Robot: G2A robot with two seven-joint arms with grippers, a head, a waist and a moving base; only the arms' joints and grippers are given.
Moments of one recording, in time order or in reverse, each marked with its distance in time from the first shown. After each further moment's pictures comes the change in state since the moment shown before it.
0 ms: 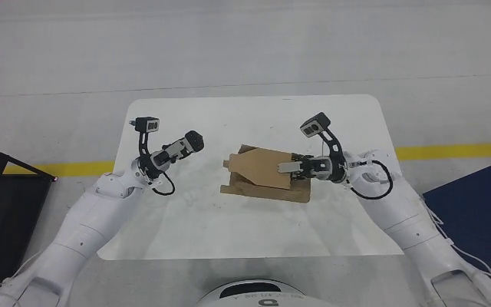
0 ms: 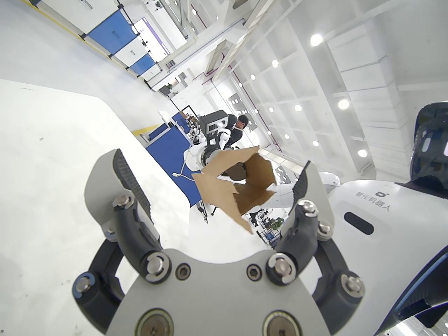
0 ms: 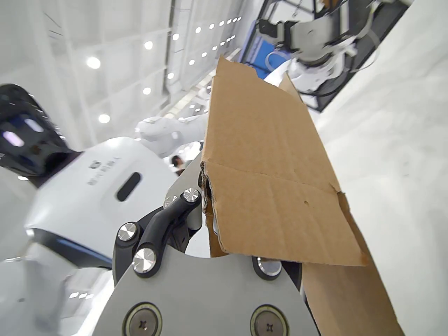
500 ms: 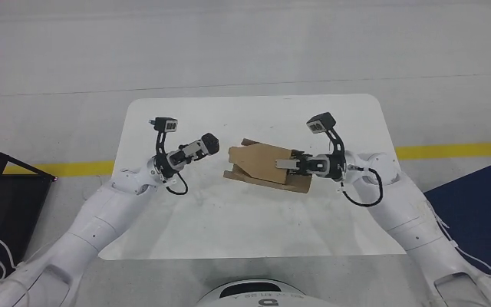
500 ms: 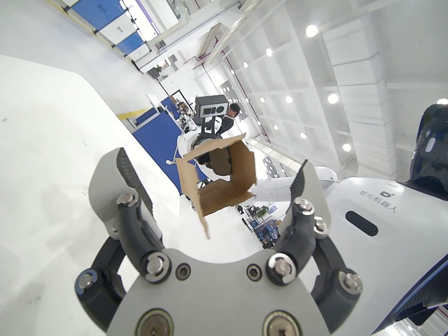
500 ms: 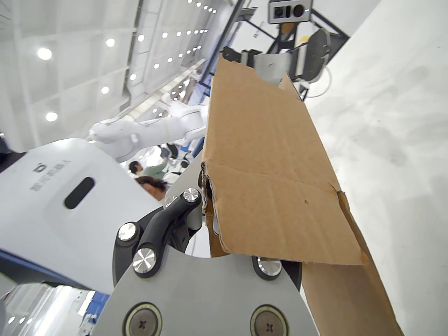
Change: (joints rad) left arm -0.103 -0.035 0.154 0.065 -0.096 0.000 0.000; right arm -0.048 0.022 0.061 -0.062 -0.267 -0.255 -0.178
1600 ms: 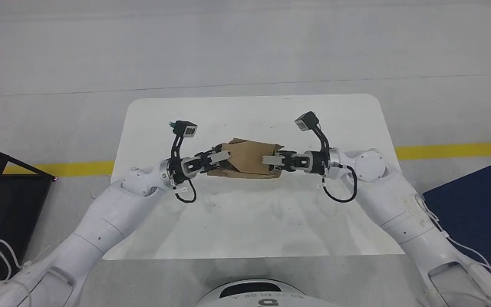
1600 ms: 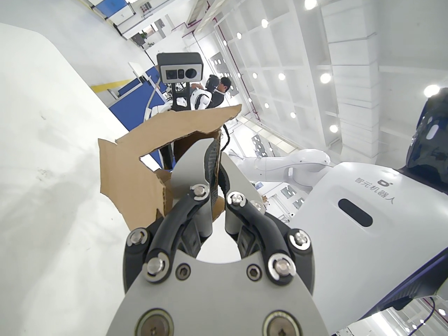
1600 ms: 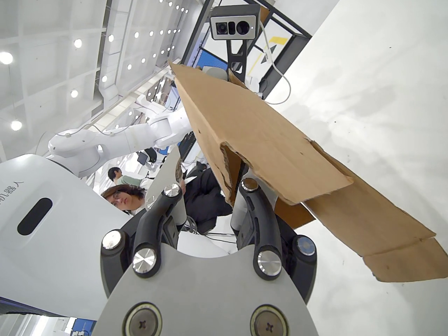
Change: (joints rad) left arm 0.007 -0.020 0.024 -0.097 0.059 0.083 -0.083; right arm 0.069 -0.017 -0.108 0.040 -0.283 -0.035 -0.226
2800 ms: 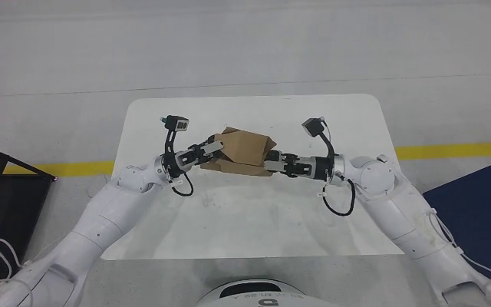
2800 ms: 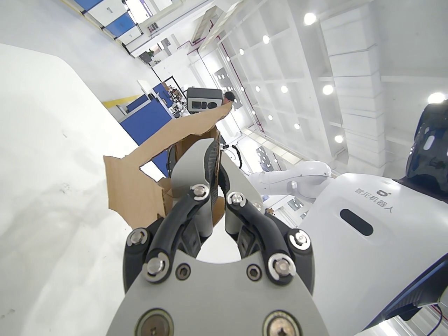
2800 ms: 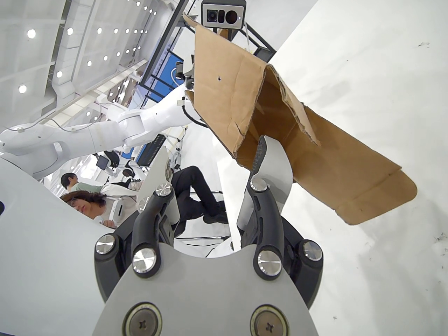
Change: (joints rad) left arm -0.007 -0.011 -0.035 0.042 -0.037 -0.008 0.008; right arm -0.123 0.054 0.088 -0.186 -0.239 0.051 -0.157
